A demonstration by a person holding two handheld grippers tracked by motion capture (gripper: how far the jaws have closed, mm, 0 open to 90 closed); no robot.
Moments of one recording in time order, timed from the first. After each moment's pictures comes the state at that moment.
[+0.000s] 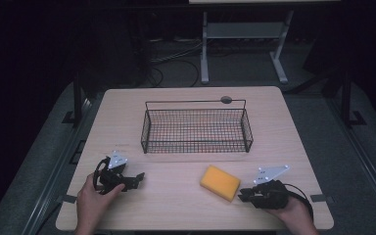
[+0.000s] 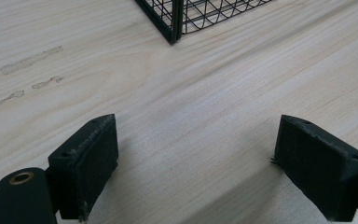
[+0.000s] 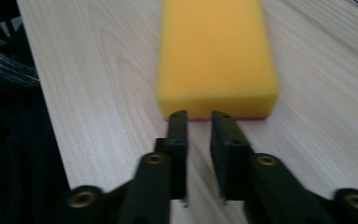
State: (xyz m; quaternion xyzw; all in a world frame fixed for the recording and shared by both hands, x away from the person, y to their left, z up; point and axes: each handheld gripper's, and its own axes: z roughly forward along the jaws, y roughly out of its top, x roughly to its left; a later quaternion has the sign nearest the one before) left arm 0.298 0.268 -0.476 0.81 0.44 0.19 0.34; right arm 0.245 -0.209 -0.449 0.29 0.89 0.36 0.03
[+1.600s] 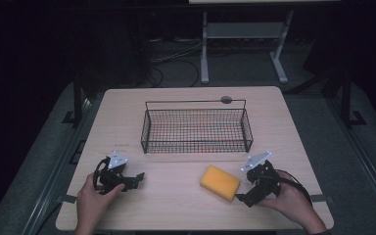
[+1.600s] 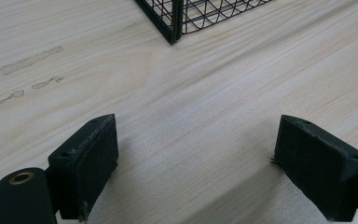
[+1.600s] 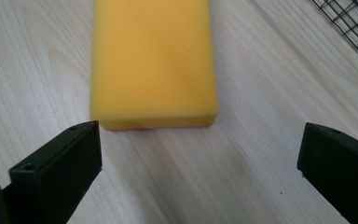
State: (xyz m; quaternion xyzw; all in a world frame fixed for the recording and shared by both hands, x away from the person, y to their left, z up) left arm 0.298 0.268 -0.476 0.81 0.44 0.19 0.35; right arm 0.276 -0.183 -0.430 0.30 0.92 0.24 0.07
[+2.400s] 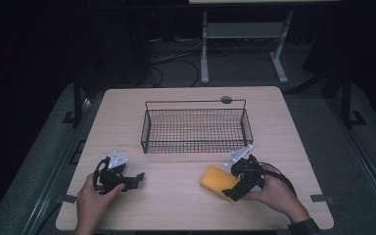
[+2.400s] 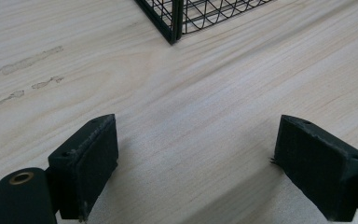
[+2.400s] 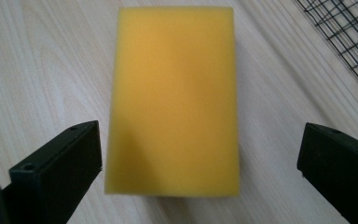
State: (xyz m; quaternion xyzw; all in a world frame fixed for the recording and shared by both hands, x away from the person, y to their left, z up) left arm 0.298 0.268 -0.476 0.81 0.44 0.19 0.35; right arm 0.295 -0.145 -0.427 0.26 0.93 0.24 0.06
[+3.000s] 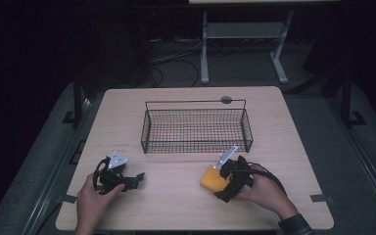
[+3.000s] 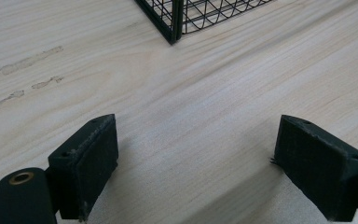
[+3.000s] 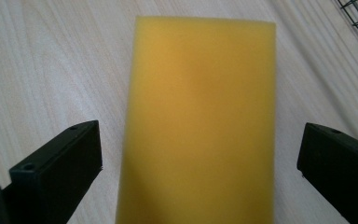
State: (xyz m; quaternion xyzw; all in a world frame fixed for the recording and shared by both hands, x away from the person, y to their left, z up) left arm 0.298 0.268 -0.476 0.81 0.44 0.19 0.35; right arm 0.301 -0.118 -0.438 0.24 0.95 0.21 0.04
